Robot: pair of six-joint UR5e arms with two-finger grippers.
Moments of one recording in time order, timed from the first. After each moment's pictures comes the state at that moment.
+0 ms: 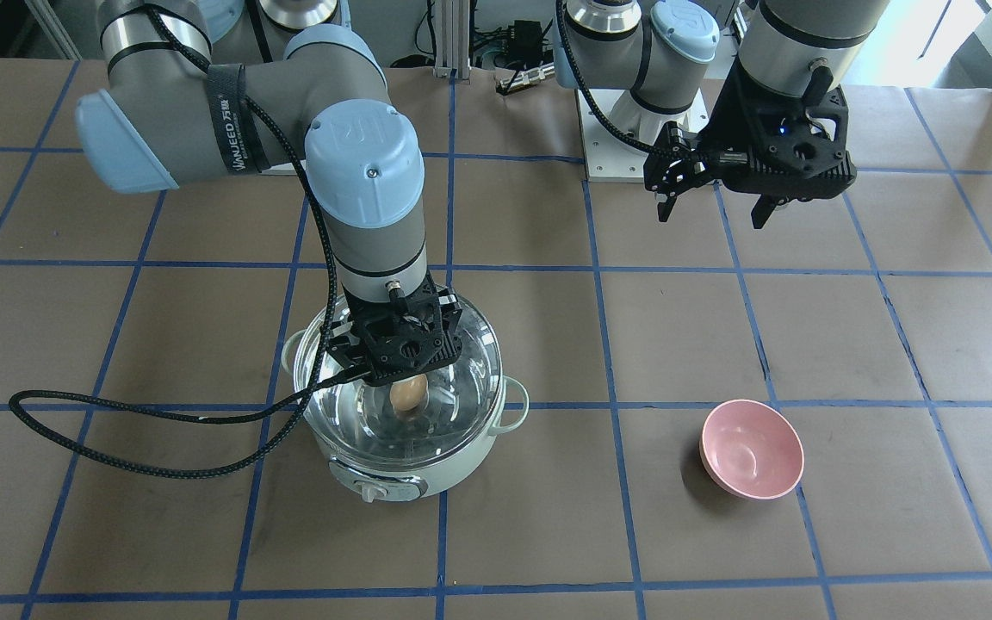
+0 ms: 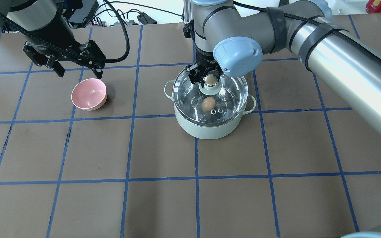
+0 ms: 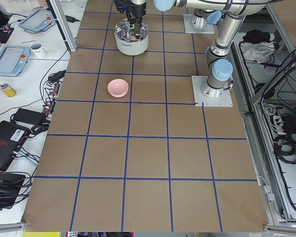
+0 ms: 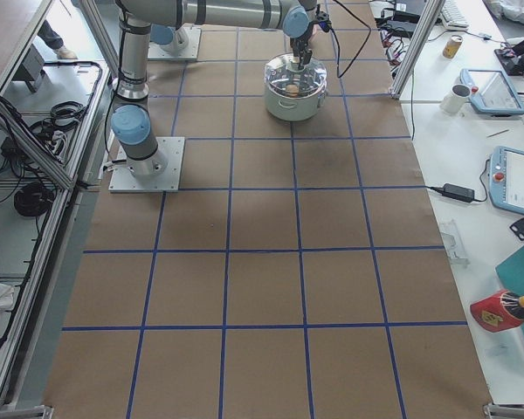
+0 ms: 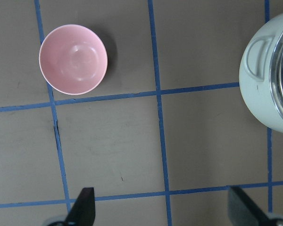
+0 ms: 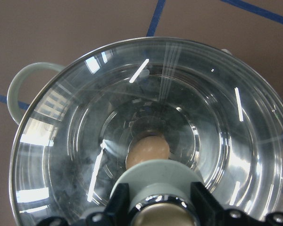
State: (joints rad) left arm -1.56 -1.57 -1.51 -1.62 1.60 0.10; right arm 1.88 -1.20 1.45 -1.85 -1.58 -0.02
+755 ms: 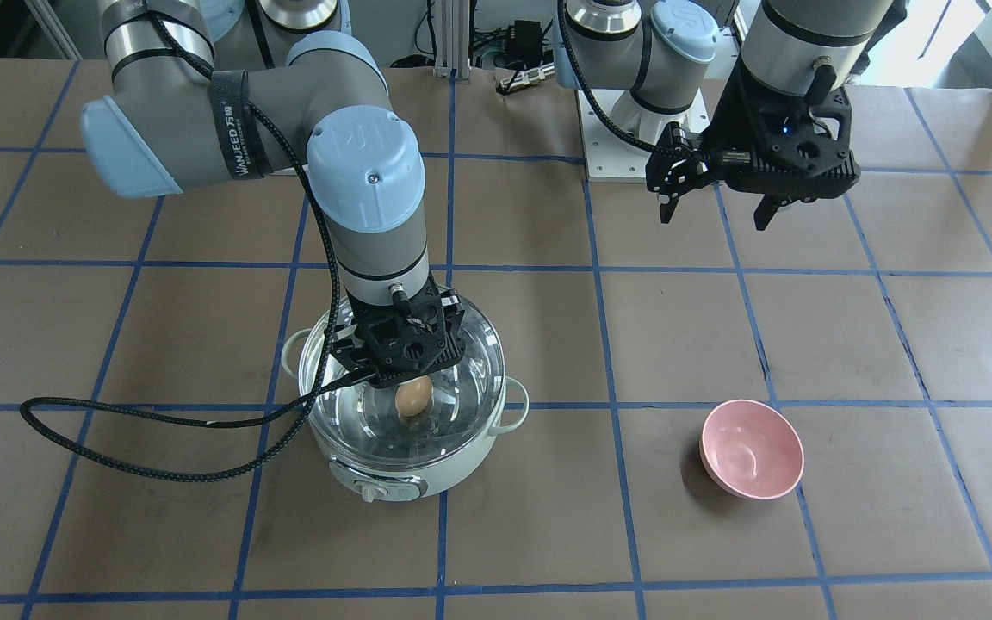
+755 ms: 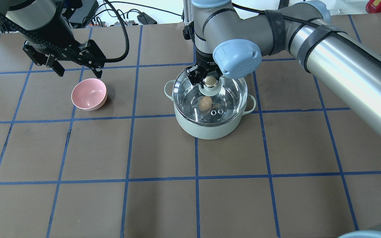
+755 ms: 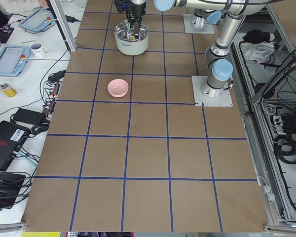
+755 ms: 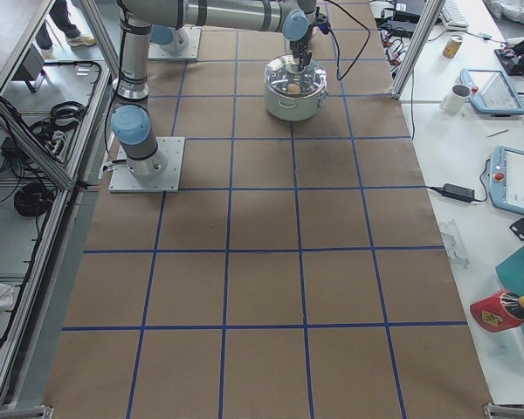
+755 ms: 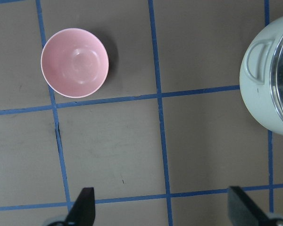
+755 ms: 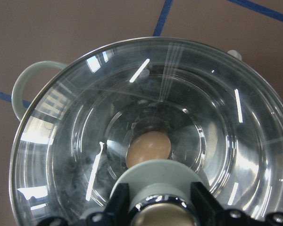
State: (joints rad) left arm -1.55 -1.57 -1.51 -1.61 1.60 0.10; right arm 1.88 -1.19 1.46 -1.87 -1.57 -0.04
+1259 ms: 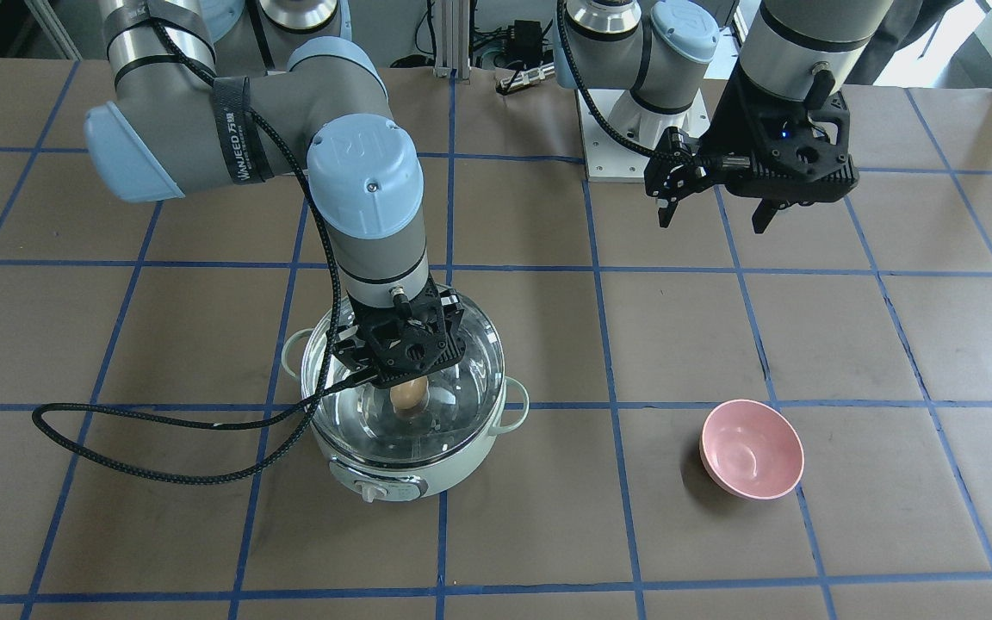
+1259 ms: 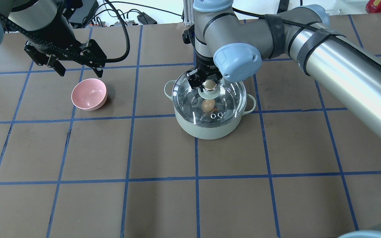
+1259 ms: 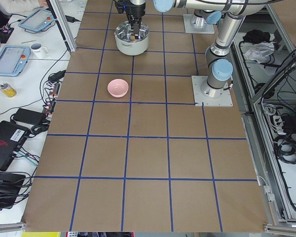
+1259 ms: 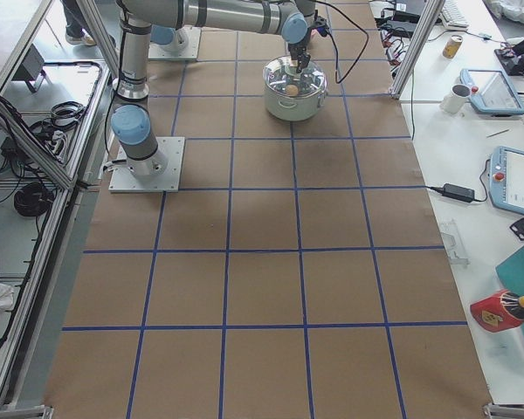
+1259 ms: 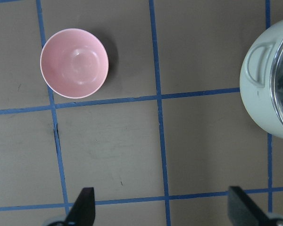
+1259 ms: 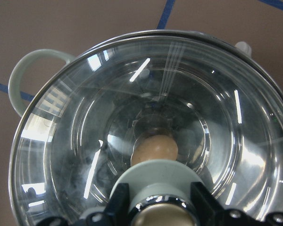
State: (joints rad) left arm -1.56 -1.57 -1.52 -1.59 1.60 0.09; right arm 1.88 -1.19 1.48 -1.87 -1.56 -0.06
